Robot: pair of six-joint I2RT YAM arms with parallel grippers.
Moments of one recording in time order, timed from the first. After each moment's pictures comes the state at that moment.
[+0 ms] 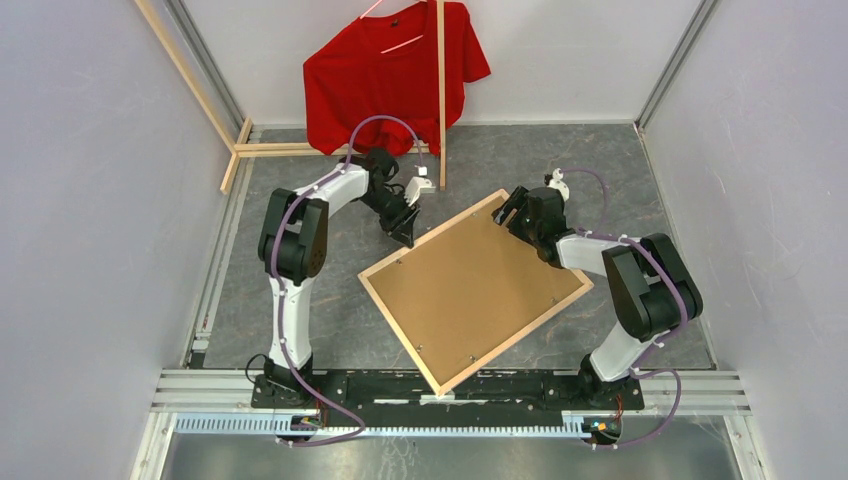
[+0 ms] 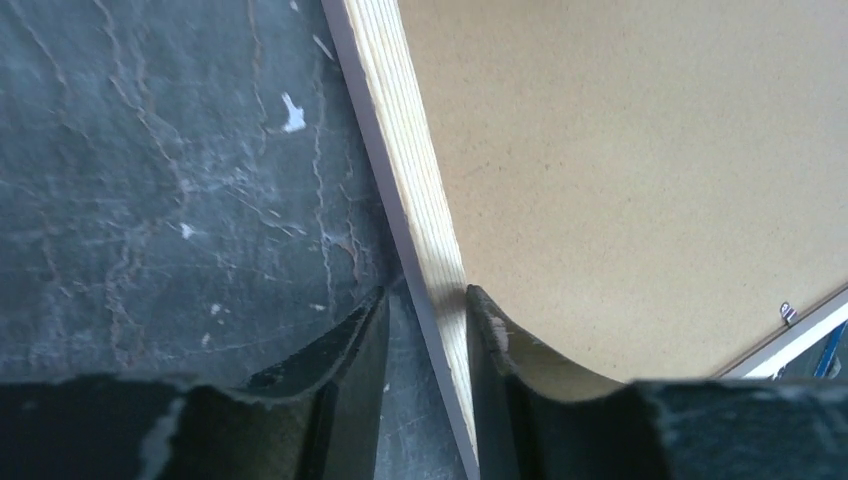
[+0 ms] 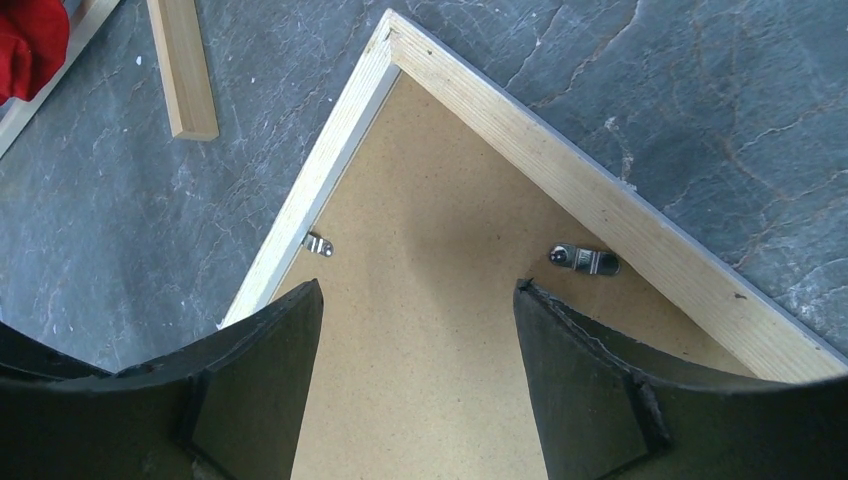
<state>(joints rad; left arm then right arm) -0.35 2.16 1.61 -0.89 0.70 0.73 0.32 1.68 0.75 0.33 0.09 0.79</state>
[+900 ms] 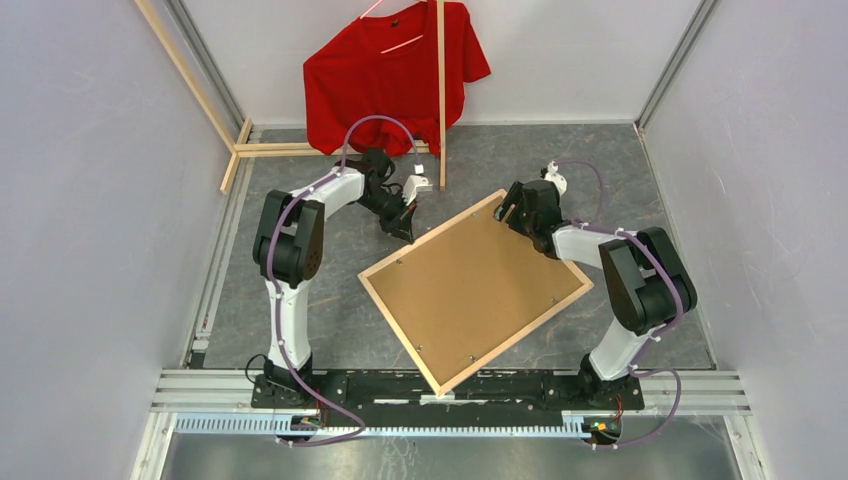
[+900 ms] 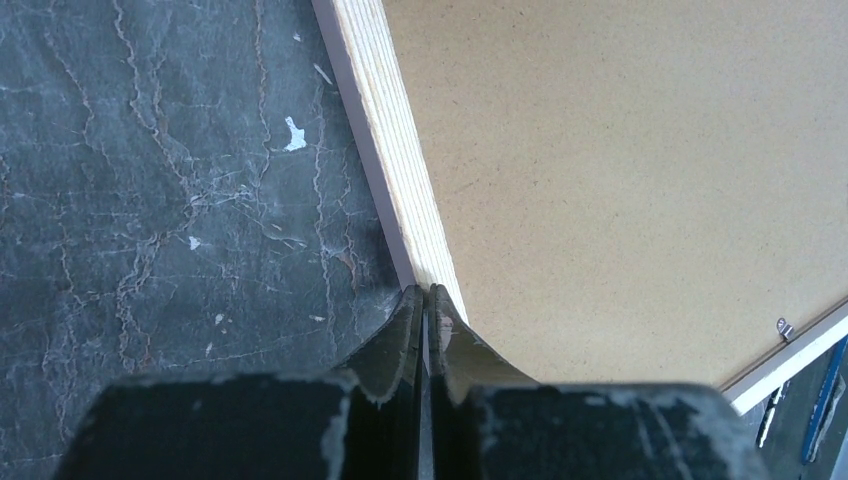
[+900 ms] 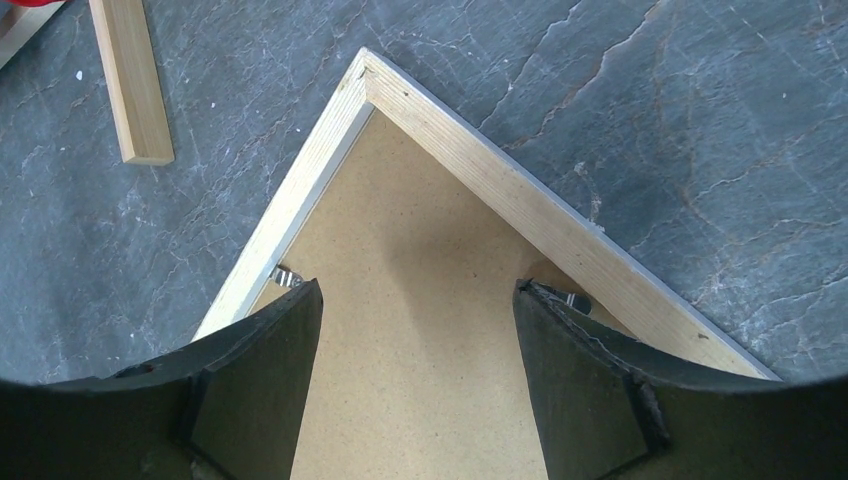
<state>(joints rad) -0.34 2.14 1.57 -0.81 0.76 0.72 0.32 1.72 0.83 0.24 0.17 0.72</state>
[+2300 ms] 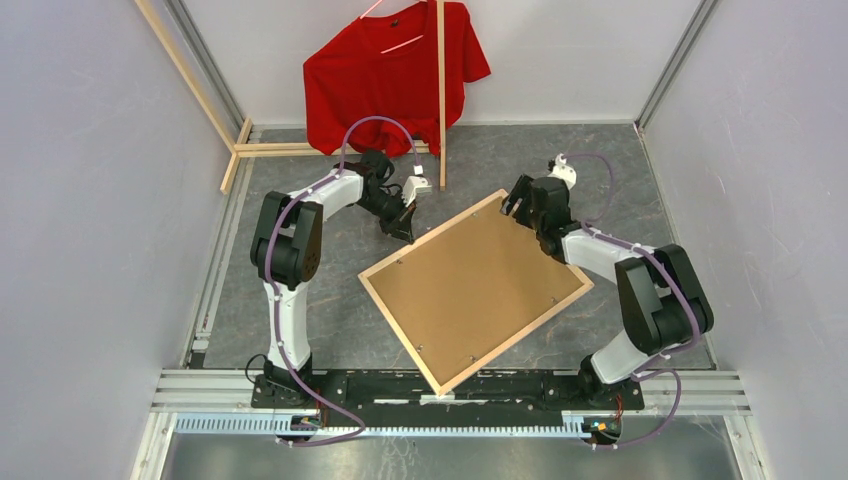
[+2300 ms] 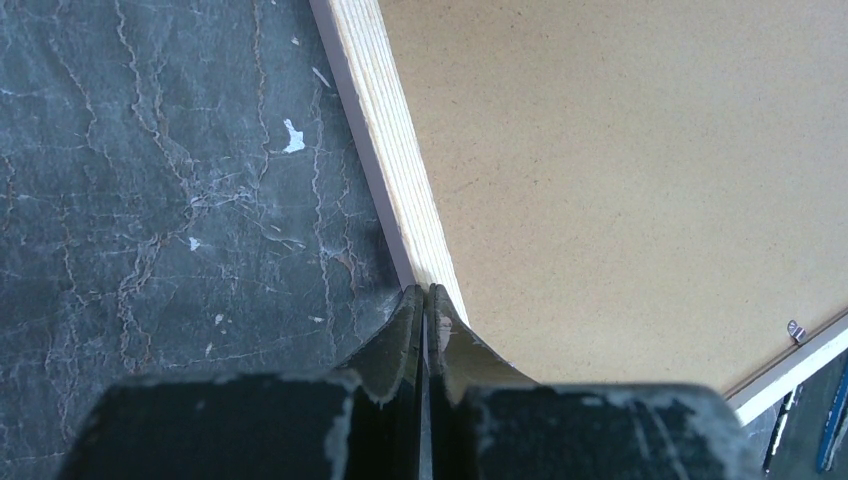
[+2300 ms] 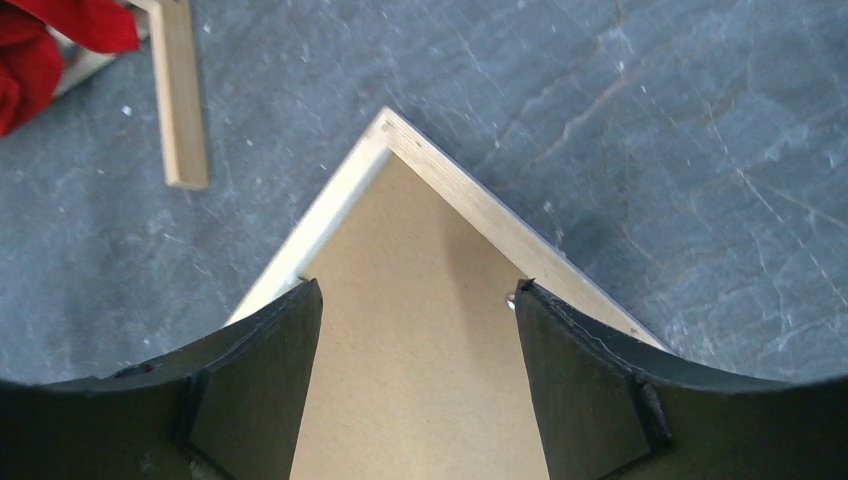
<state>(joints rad) -0.34 2.11 1.53 -0.77 0.76 0.72 0.32 1.59 0.81 0.24 0.23 0.62</state>
